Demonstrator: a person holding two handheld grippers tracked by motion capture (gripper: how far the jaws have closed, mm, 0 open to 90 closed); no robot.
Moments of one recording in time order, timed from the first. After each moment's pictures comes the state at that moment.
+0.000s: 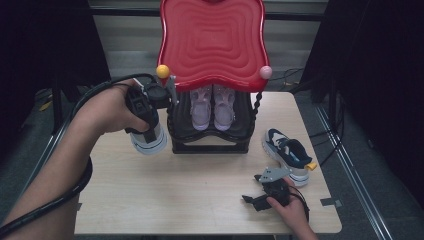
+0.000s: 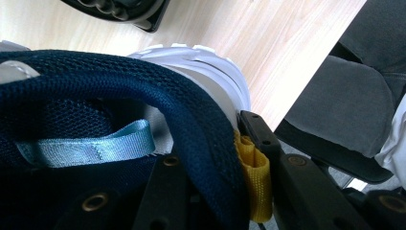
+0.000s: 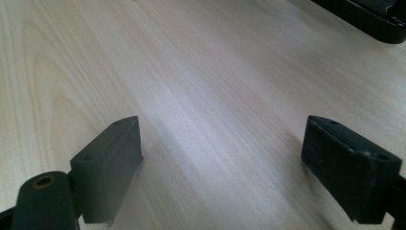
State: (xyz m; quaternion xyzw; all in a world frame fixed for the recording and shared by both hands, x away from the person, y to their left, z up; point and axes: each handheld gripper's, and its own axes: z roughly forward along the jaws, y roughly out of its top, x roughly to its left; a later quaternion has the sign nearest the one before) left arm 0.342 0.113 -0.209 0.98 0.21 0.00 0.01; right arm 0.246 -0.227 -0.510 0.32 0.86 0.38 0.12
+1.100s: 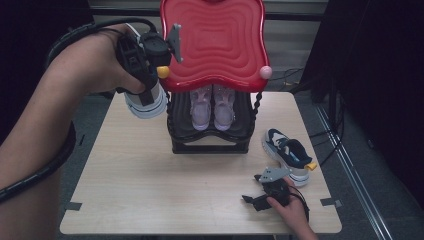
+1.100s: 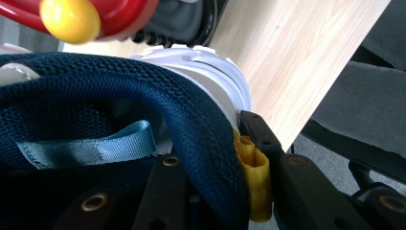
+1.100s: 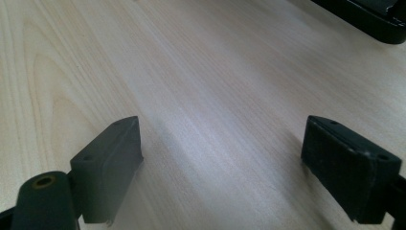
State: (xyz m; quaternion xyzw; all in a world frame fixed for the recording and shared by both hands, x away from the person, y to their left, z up) left arm 0.333 0.096 -0.111 0.98 0.17 0.10 0.02; right arm 0.247 -0.227 -0.510 0.32 0.86 0.38 0.12
